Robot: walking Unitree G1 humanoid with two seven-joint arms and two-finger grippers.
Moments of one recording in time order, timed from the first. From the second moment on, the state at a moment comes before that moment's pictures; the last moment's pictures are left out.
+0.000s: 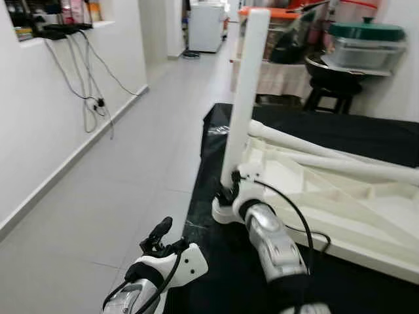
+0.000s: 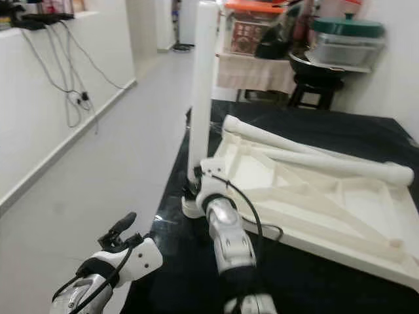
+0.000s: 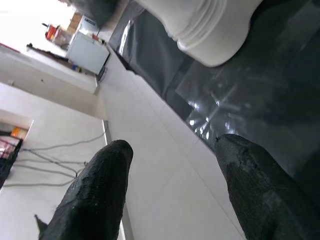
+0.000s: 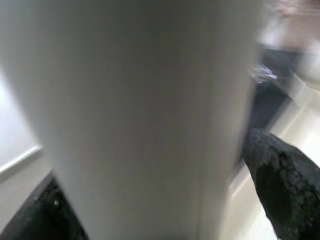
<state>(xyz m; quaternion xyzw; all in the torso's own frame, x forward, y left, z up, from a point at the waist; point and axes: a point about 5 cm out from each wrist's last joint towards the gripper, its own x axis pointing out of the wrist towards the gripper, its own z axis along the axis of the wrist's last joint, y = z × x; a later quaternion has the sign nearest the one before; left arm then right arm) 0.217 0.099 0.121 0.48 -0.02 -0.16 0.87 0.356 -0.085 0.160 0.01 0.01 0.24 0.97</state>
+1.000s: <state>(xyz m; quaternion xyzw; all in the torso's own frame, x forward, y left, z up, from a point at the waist) 0.226 0.098 0.120 0.48 -0.02 -0.16 0.86 0.364 -0.084 0.168 -0.02 0.03 0.54 0.84</state>
